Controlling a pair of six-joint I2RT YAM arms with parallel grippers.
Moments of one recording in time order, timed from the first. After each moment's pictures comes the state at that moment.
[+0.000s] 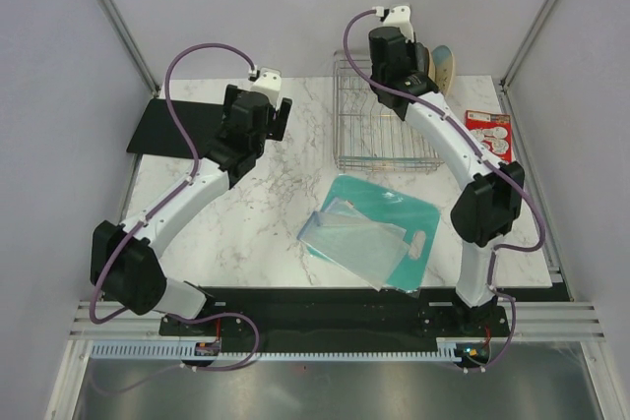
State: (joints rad) left arm -0.51 1.44 1.22 -0.14 -0.52 0.12; right arm 0.45 1.94 1.97 -0.35 0.89 -0.09
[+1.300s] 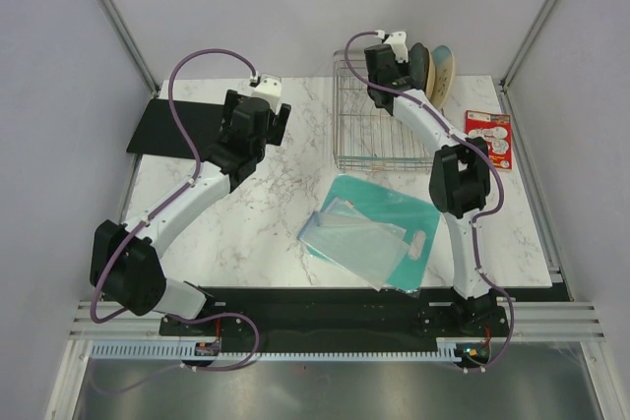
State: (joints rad) left arm -0.51 1.43 1.17 -0.11 -0.55 0.14; right arm 0.36 2.27 2.10 -0.39 0.86 0.05
